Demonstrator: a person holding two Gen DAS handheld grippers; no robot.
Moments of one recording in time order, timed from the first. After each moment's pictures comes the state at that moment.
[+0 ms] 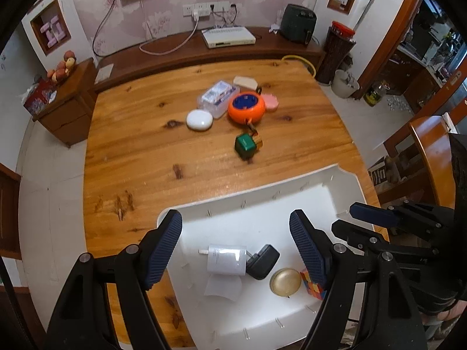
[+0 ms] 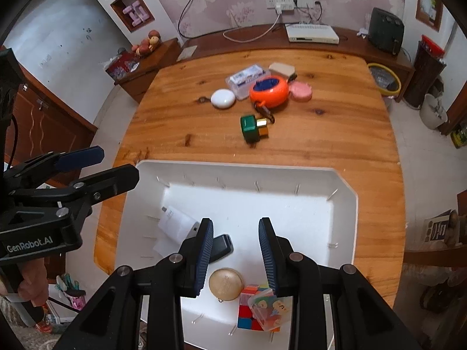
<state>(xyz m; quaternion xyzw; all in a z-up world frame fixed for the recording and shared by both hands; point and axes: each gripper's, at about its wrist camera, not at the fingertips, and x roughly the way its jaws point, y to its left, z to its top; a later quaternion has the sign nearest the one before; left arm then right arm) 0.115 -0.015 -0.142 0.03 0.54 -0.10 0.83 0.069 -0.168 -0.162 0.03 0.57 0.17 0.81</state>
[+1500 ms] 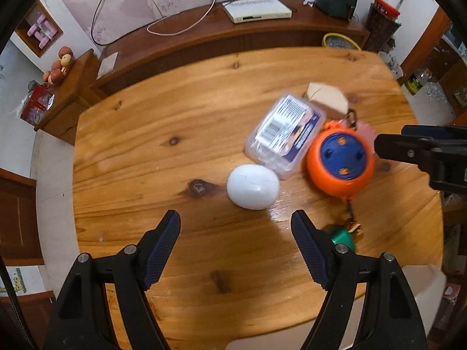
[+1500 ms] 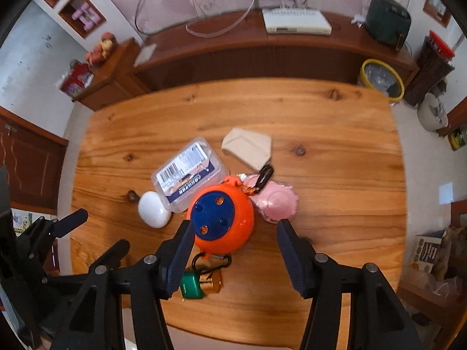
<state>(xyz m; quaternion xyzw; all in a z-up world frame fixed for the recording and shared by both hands) 0.317 0.002 -0.257 0.08 0.60 -0.04 0.79 0.340 -0.155 -0.230 0.02 0.63 0.11 0.77</state>
